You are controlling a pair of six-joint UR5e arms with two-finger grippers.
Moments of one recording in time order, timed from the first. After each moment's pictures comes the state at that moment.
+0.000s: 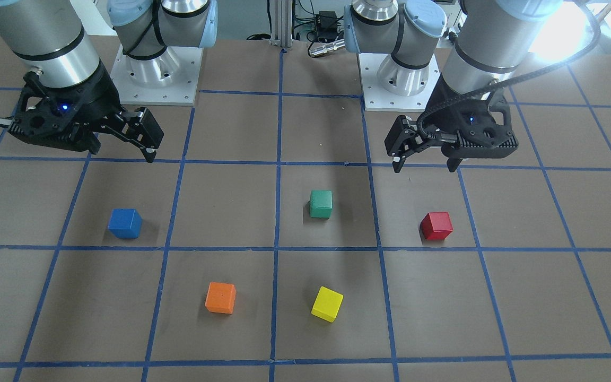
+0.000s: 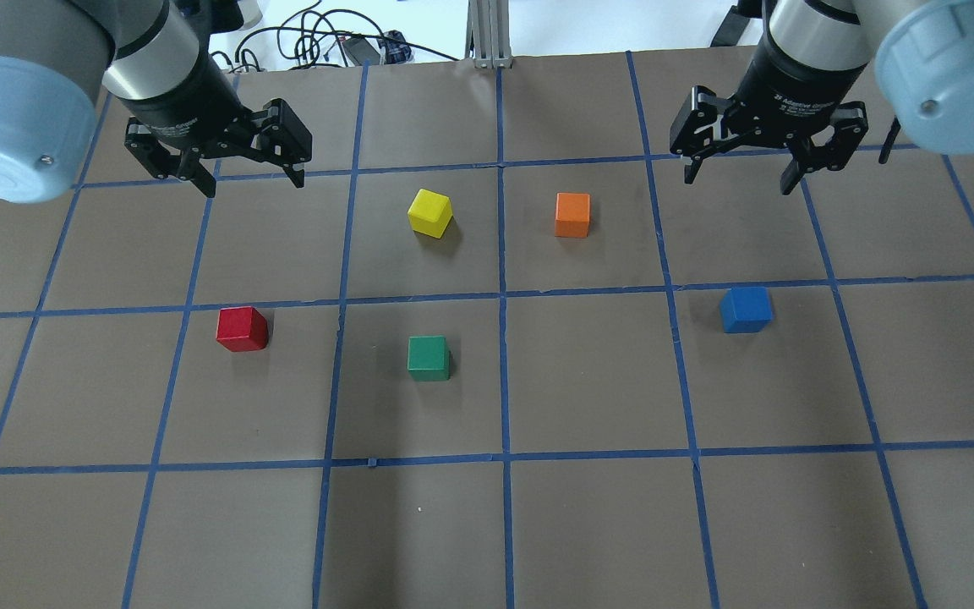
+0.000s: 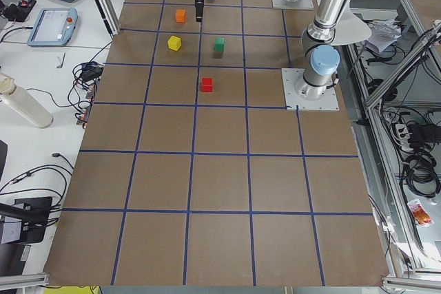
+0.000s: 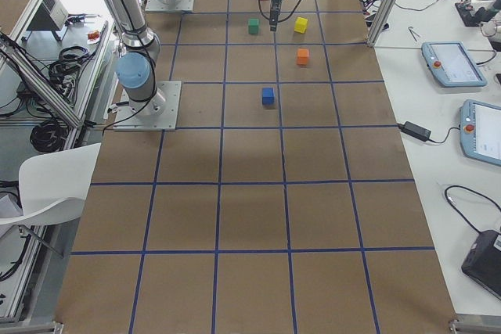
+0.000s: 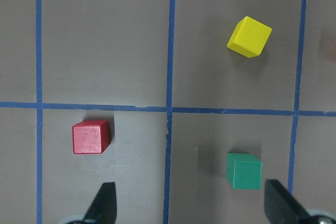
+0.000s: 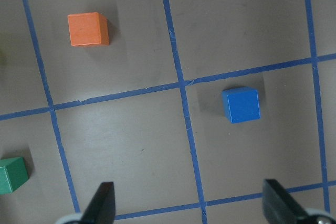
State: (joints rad) left arm -1.57 -1.62 -1.58 -1.43 1.54 -0.05; right arm 1.56 -1.53 1.57 -1.63 -1.54 0.17
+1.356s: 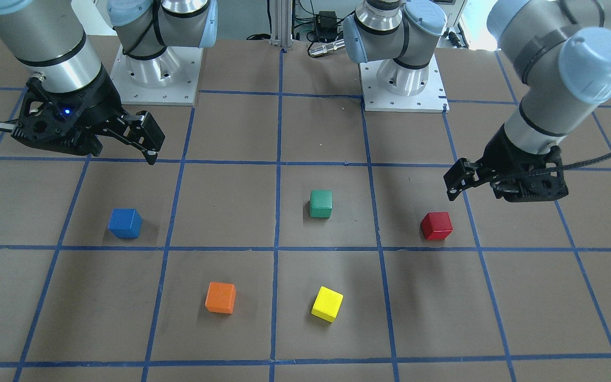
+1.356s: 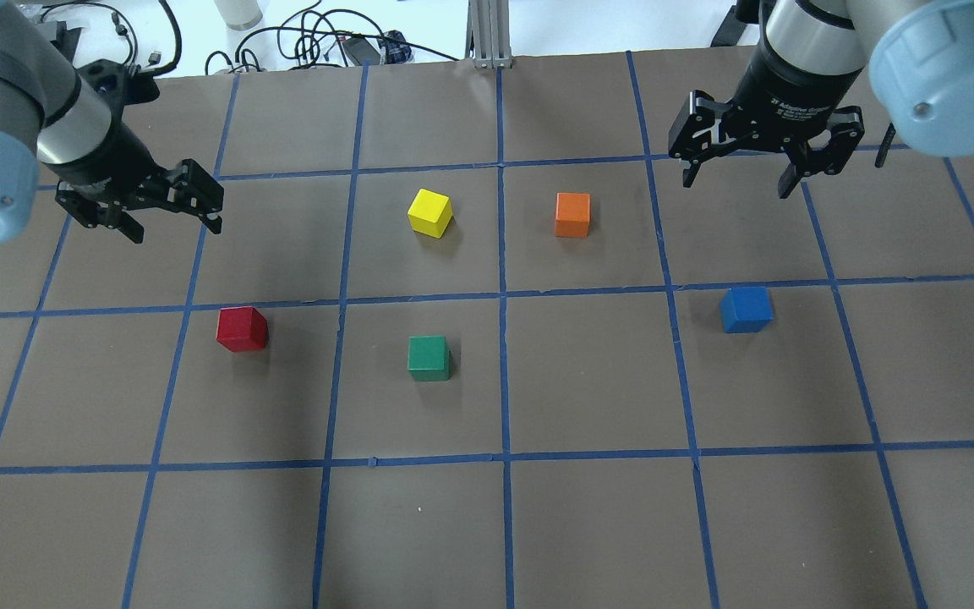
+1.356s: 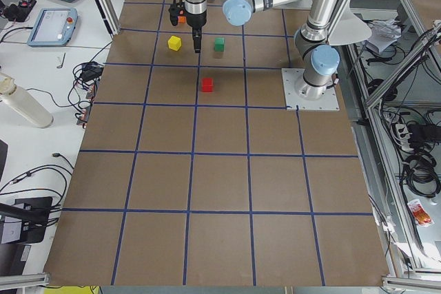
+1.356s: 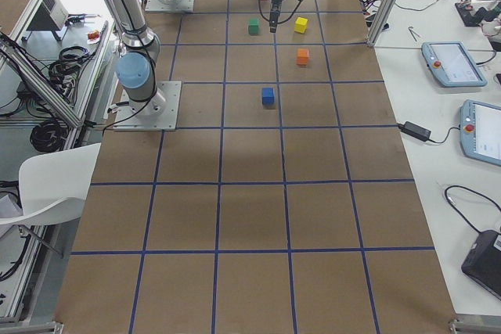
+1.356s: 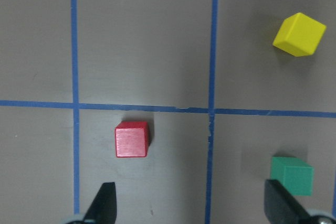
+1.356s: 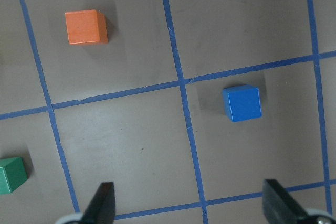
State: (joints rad) left arm -1.33 -1.66 -1.79 -1.24 1.55 0.17; right arm 1.56 -1.52 1.58 -1.63 -1.54 0.17
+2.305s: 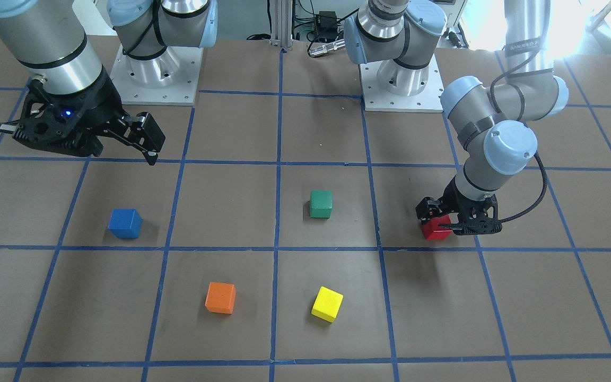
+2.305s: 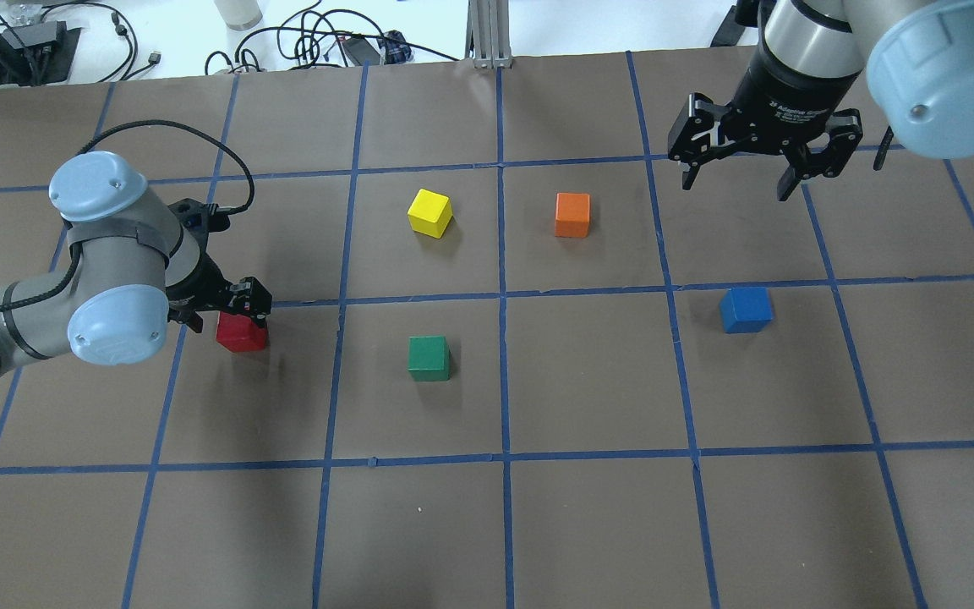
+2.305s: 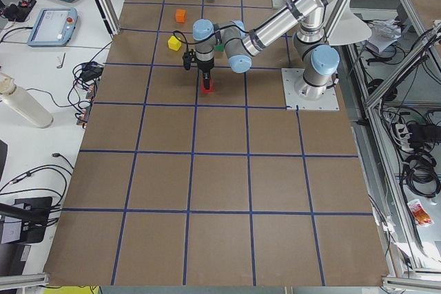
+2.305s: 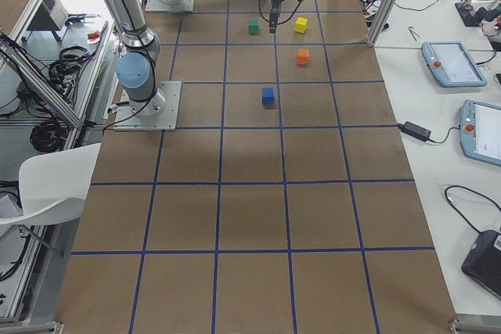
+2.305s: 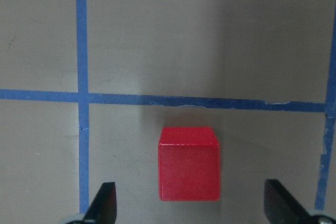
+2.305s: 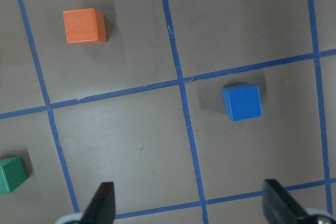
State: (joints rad) left arm -1.31 -1.83 -2.07 -0.85 1.61 0.20; right arm 1.56 -1.52 1.58 -1.63 -1.54 0.17
